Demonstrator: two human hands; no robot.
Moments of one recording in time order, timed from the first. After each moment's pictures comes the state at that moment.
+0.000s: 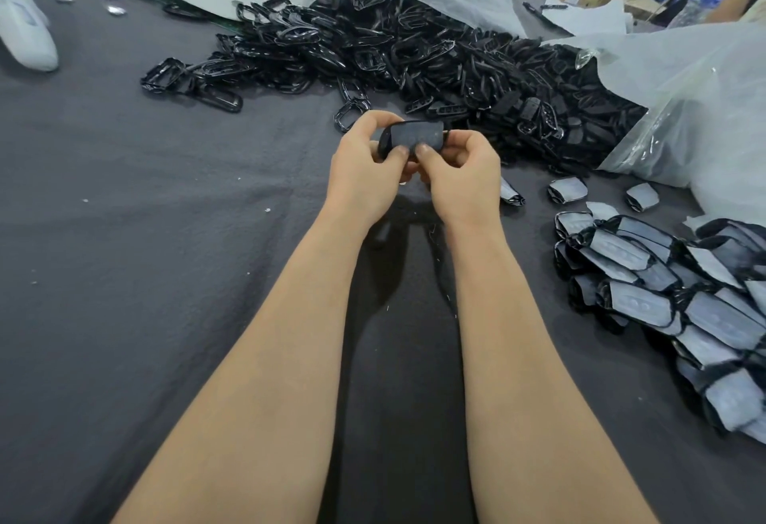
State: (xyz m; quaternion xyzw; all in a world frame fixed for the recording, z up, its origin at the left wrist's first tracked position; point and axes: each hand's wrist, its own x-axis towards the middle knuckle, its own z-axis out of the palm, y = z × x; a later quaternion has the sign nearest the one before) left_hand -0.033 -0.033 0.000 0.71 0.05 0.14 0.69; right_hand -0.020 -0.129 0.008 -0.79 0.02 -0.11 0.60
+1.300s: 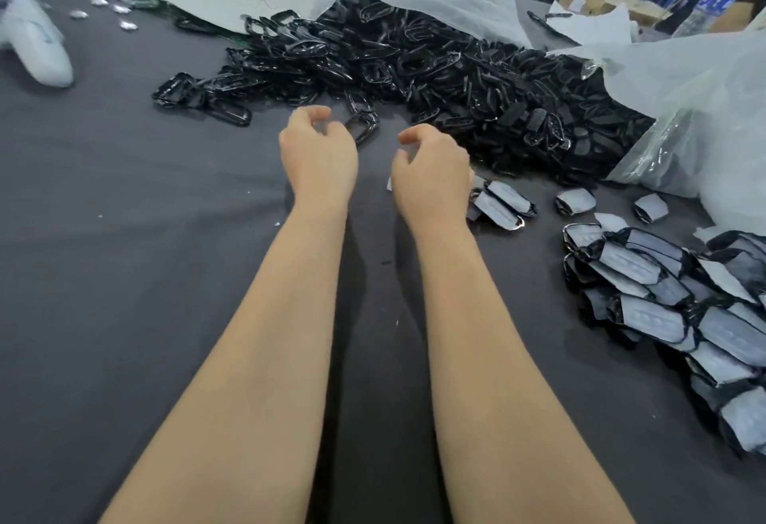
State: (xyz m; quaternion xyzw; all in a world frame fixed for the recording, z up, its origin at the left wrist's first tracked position) left_hand -0.019 -0.002 0.020 0.69 0.27 0.23 0.62; right_hand -0.013 -0.095 0.023 -0.95 -0.03 -0.11 0.30
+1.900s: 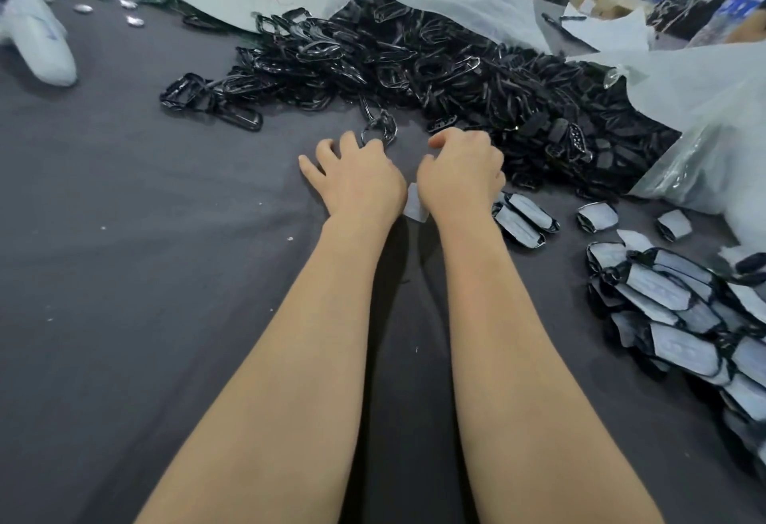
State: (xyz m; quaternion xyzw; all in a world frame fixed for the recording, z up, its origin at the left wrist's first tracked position) left_hand 0.003 -0.014 -0.006 0.94 0.19 0.09 0.25; right_hand 0.017 -0.096 0.021 -0.97 0.03 -0.07 0.21
